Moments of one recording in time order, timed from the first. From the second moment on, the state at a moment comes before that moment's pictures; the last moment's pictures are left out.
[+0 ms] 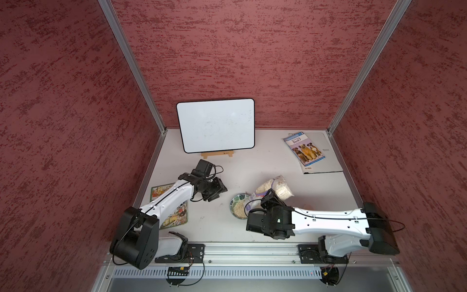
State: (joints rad) left arm -0.37 1.32 0.79 -0.62 0.41 -0.88; right arm 1.38 1.44 1.05 -1.13 1.06 -0.82
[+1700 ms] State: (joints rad) left arm -0.37 1.34 0.81 -0.61 0.41 -0.89; right arm 1.33 1.46 1.15 -1.15 1.06 -0.87
